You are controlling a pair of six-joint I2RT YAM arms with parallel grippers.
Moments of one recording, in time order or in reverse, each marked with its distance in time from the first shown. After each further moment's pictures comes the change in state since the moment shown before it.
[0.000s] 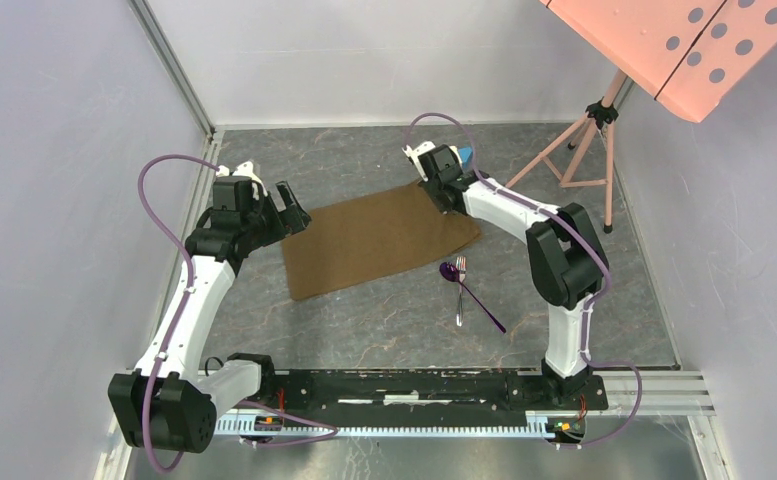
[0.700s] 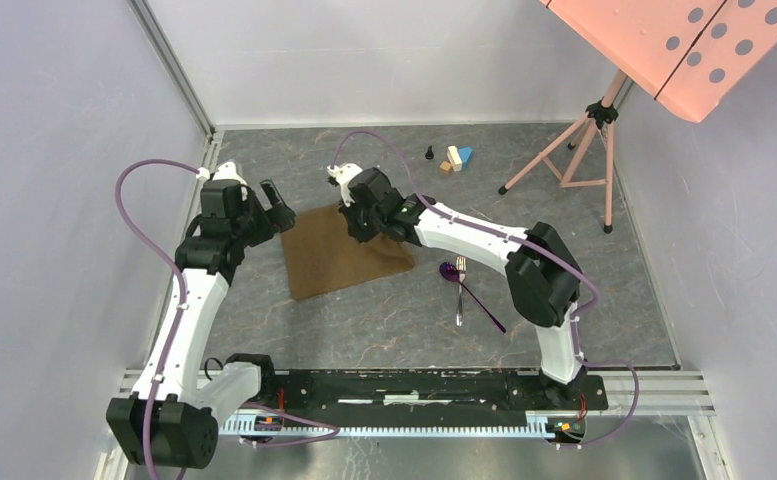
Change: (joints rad) left arm 0.028 -0.064 -0.003 -0.005 -0.115 0.000; right arm 0.327 0.012 0.135 0.057 -0.306 0.292
